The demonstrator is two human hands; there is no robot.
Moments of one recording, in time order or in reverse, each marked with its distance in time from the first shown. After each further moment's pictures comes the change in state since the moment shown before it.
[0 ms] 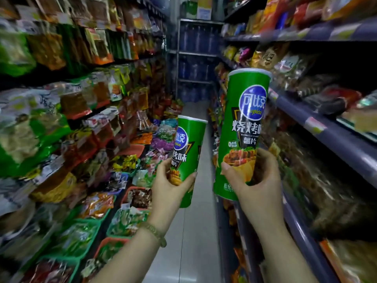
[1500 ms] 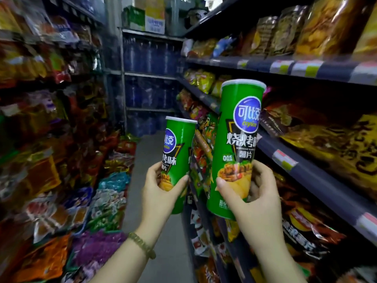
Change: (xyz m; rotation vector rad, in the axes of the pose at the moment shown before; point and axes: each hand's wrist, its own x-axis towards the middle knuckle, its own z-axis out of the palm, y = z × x) left_hand 0.982 -0.204 0.441 -0.132 -0.162 0.128; right_hand 0.895 0.385 0.321 -0.092 0.142 0.021
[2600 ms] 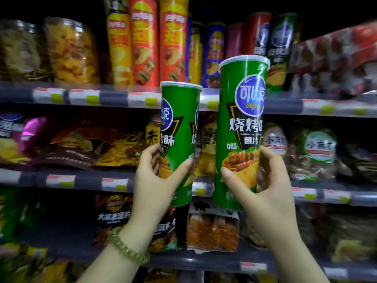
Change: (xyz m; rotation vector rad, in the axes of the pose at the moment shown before) left_hand -0.017 0.164 0.164 -0.677 -1.195 0.132; right_hand -0.055 -0.119 -0.054 -0.615 1.112 -0.129
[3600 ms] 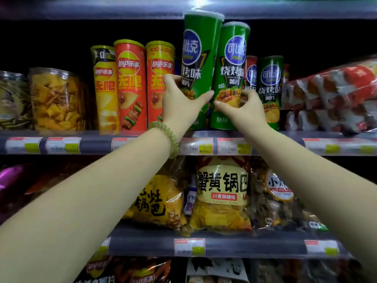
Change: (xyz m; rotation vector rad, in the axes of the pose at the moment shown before) left_hand 0.209 0.103 0.106 0.158 0.026 0.357; right_hand 0.256 -0.023 0.021 -0.289 0.099 -0.136
